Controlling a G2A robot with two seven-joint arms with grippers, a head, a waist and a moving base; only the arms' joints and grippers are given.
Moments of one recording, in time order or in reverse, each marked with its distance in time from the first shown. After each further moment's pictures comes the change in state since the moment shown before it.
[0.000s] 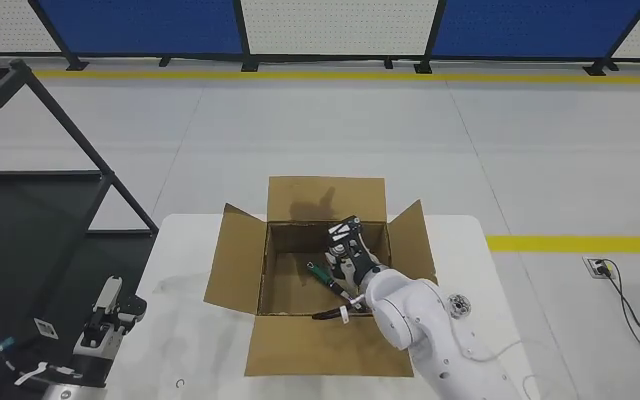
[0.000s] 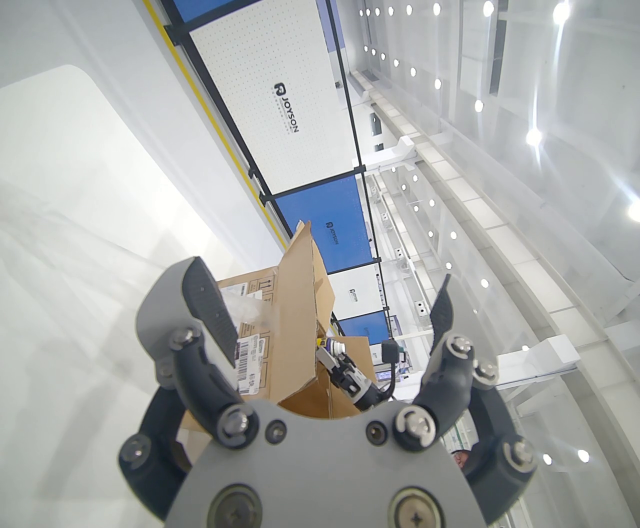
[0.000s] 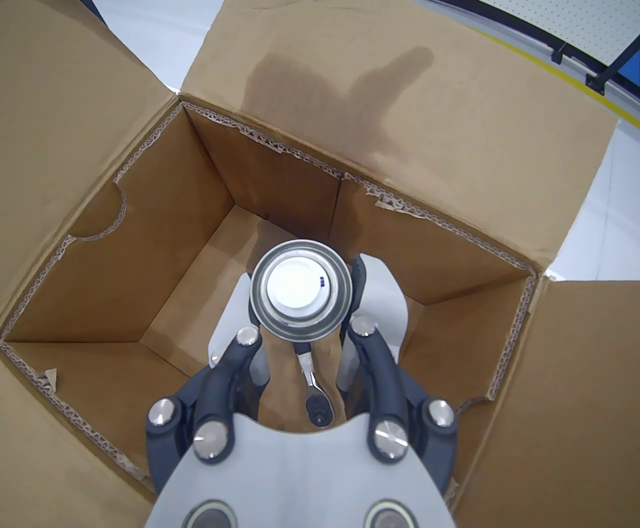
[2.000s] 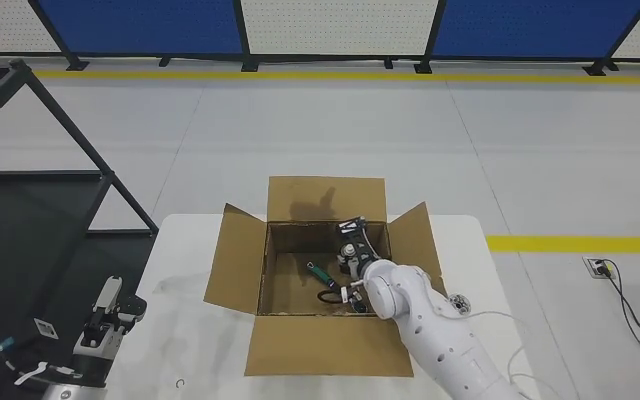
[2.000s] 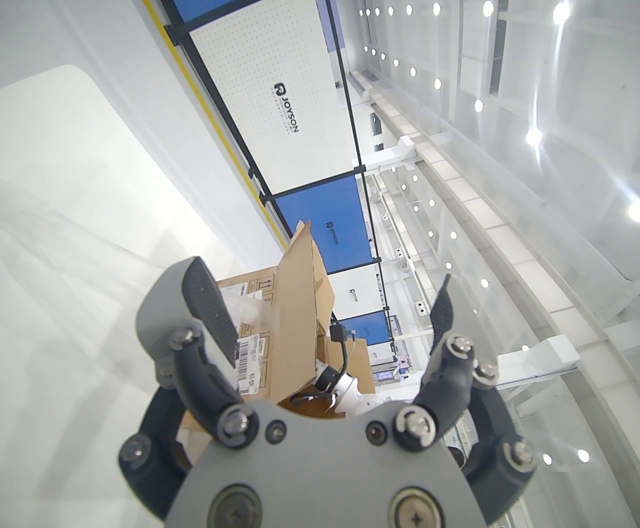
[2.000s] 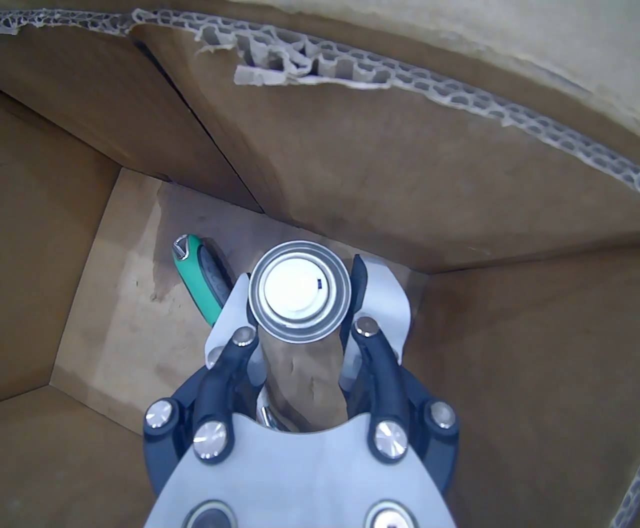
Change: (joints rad) left arm 0.000 0.000 0.000 0.000 0.000 0.000 0.000; right arm 0.157 -0.119 -0.034 0.492 0.089 0.017 -0.073
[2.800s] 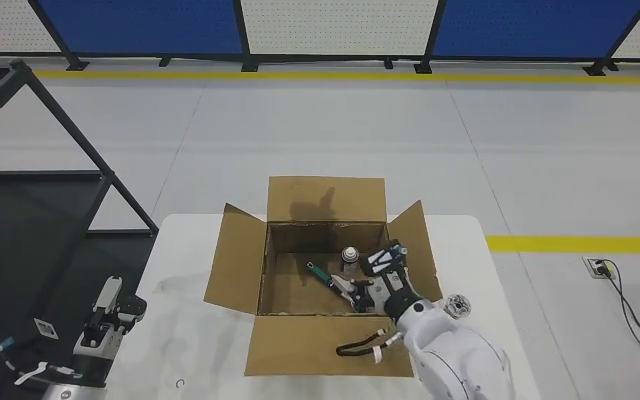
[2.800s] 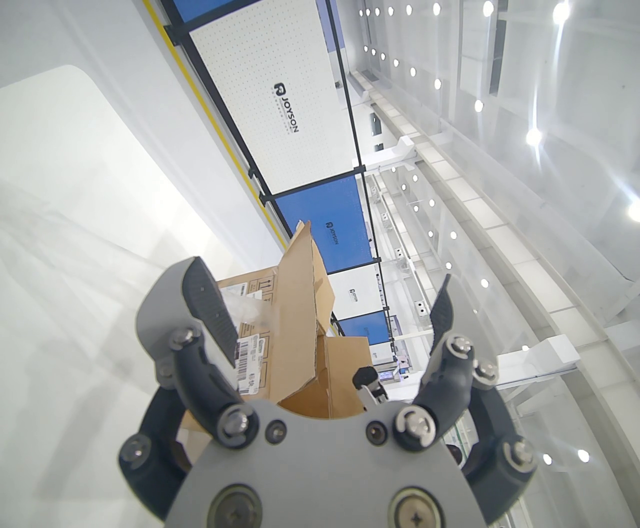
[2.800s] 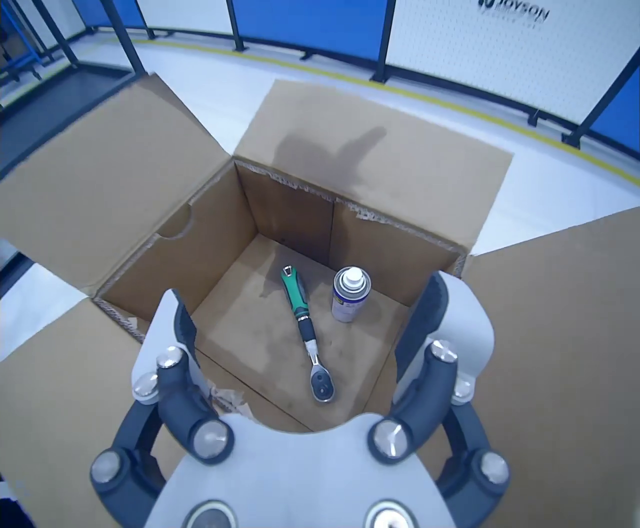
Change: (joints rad) left arm 0.000 0.000 0.000 0.000 0.000 0.000 0.000; right arm -0.589 0.125 0.335 -0.972 -0.247 -0.210 -0.042
